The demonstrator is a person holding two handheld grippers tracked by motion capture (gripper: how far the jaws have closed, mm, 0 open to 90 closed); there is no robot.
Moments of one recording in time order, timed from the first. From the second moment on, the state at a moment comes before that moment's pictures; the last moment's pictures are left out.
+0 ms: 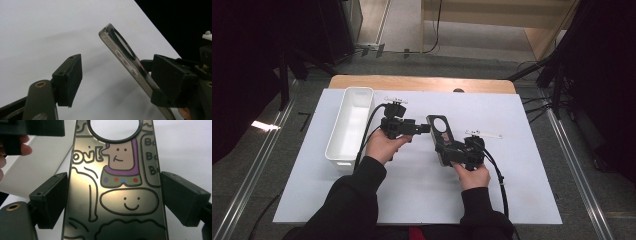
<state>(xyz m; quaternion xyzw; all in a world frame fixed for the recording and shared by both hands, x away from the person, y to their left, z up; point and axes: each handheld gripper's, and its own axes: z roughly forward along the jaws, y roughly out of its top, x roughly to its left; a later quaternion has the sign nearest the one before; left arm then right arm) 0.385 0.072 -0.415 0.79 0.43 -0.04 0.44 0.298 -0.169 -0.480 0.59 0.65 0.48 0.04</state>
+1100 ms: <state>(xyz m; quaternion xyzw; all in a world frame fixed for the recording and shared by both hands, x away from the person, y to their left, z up) 0.408 0.065 -0.415 0.74 0.51 -0.06 0.43 0.296 -0.151 -0.486 0.59 0.63 0.51 0.04</state>
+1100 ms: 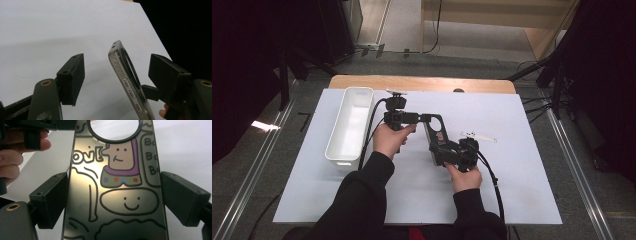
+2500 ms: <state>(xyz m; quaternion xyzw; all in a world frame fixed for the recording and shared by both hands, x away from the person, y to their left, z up) 0.407 0.053 -0.419 0.71 0.52 -0.06 0.46 0.289 -0.140 -0.487 0.60 0.59 0.54 0.06</state>
